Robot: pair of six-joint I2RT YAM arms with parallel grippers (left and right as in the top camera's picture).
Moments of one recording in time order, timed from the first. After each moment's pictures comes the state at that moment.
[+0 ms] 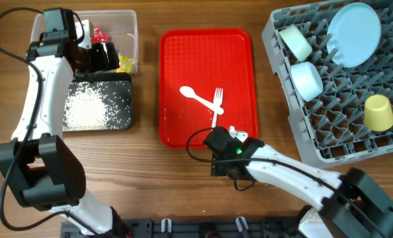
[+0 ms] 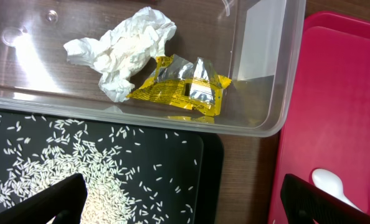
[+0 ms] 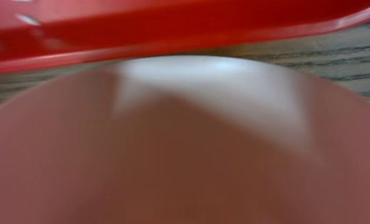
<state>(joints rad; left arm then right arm) 0.13 1.83 1.55 -0.84 0.15 -0.10 0.84 1.56 0.74 -0.67 0.03 0.93</state>
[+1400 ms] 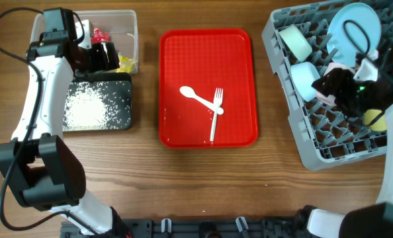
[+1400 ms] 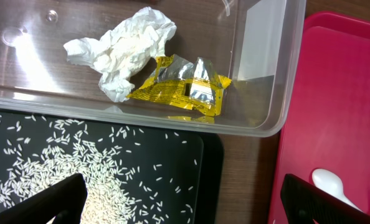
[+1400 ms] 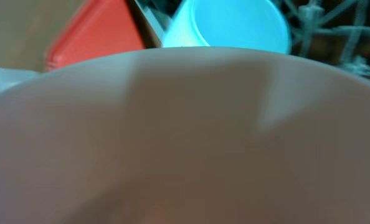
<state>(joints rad) 0.13 1.83 1.55 -0.84 0.15 -0.10 -0.37 1.47 1.35 -1.09 -0.52 0.22</state>
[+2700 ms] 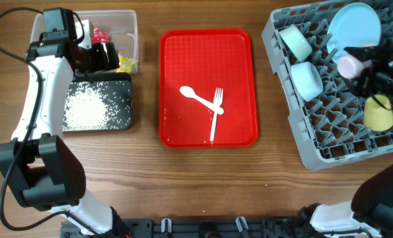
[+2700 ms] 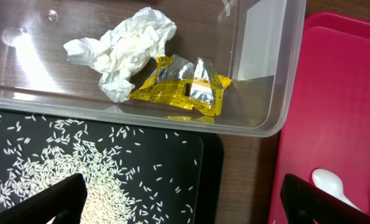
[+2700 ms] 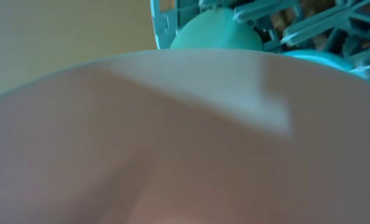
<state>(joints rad) 0.13 1.83 1.55 -0.84 0.15 -0.10 -0.60 1.66 1.34 -0.70 -0.95 0.89</state>
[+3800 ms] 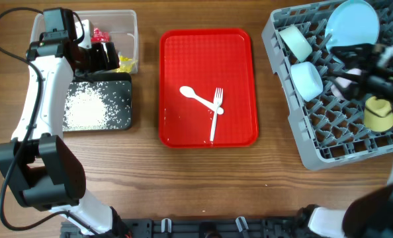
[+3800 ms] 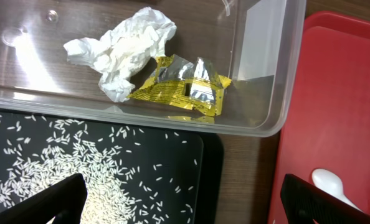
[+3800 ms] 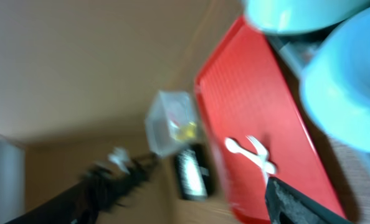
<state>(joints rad) 0.13 1.83 1.55 -0.84 0.15 -0.10 -0.43 1.49 1.32 -0.83 -1.02 0.50</state>
